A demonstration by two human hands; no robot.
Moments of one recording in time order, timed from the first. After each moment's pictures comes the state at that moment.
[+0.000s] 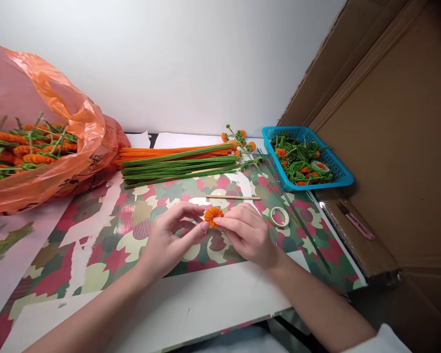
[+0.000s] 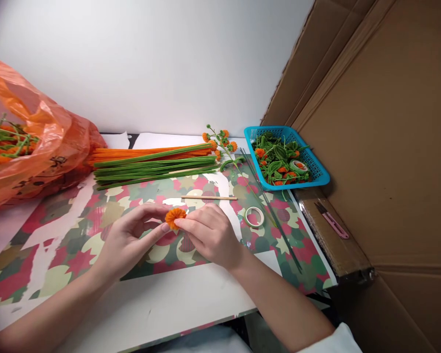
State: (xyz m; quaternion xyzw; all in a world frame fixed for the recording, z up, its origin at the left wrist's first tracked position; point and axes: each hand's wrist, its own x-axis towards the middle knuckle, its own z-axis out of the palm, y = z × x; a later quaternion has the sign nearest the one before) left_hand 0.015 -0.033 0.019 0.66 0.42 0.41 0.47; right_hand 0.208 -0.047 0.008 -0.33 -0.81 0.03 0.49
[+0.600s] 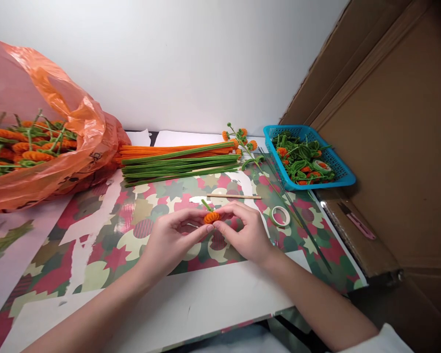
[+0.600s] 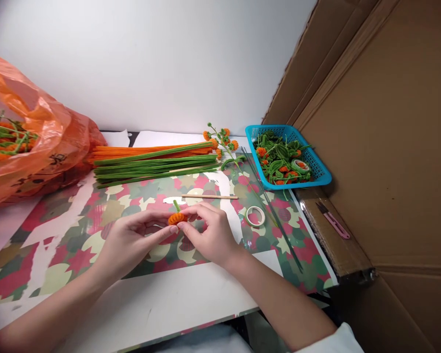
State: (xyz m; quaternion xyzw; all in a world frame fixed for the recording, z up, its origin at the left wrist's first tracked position) left_hand 0.018 -0.035 0.023 0.64 0.47 0.38 0.48; right_hand 0.194 -0.049 0.015 -0.48 -0.67 0.31 0.47
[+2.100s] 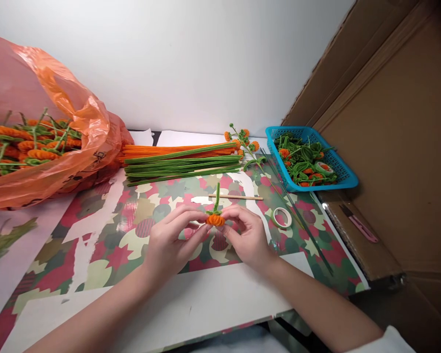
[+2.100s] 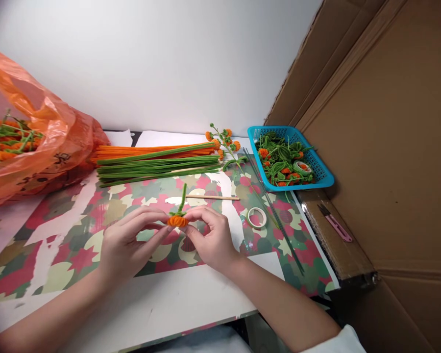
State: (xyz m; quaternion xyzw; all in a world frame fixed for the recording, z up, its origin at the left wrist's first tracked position) left_hand 0.017 -0.038 0.018 0.76 0.39 0.46 0.23; right_hand 0.188 -0.053 0.002 -0.43 -0.60 0.37 0.56
